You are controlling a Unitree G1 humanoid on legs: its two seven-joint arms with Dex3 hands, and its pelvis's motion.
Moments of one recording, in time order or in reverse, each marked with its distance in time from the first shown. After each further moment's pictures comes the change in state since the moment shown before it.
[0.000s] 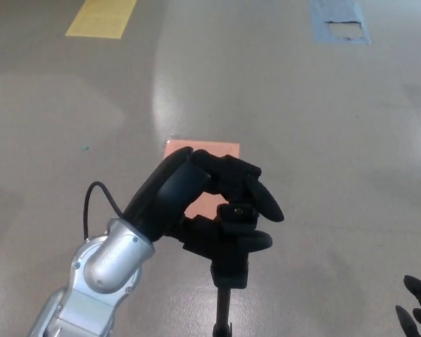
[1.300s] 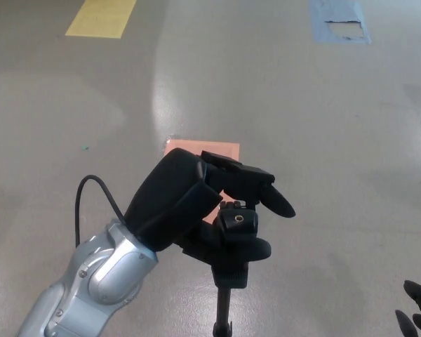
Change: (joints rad) left_arm -0.021 0.063 -0.033 0.046 0.279 -0.247 0.198; right_arm 0.016 0.004 0.000 -0.003 0.001 0.000 -0.002
